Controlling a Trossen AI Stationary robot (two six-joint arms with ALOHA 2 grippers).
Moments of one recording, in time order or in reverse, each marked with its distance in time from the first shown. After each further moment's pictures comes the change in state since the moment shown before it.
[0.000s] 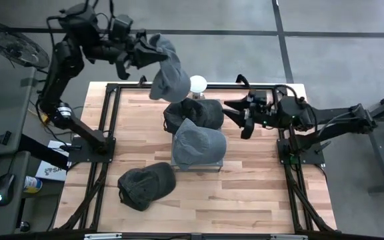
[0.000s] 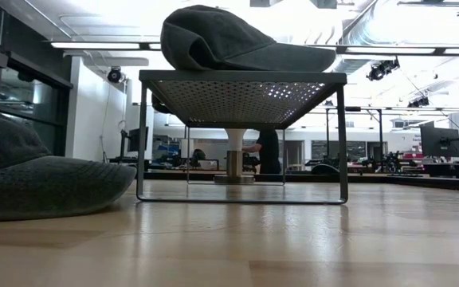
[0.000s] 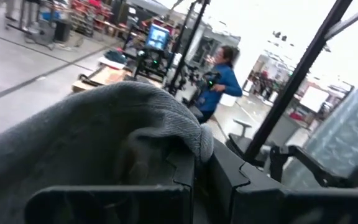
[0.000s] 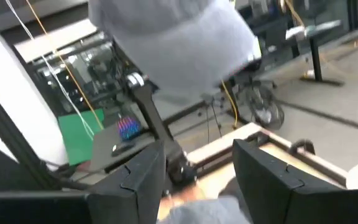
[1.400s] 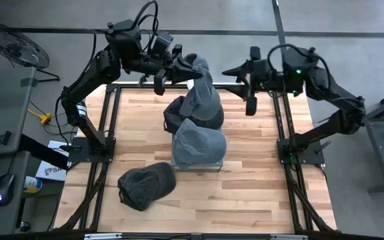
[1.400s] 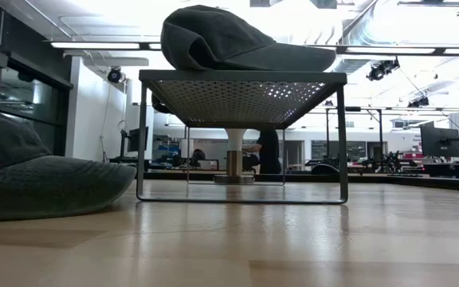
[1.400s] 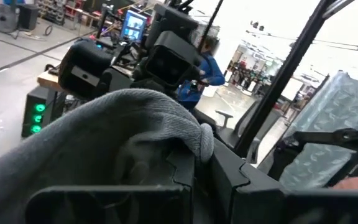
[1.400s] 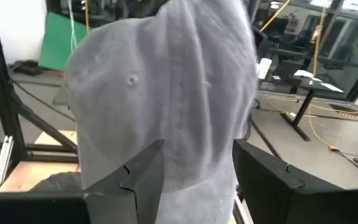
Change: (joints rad) left arm -0.175 0.171 -0.001 0.170 -0.074 -0.005; right arm -0.224 0.324 0.849 -0.696 -0.334 -0.541
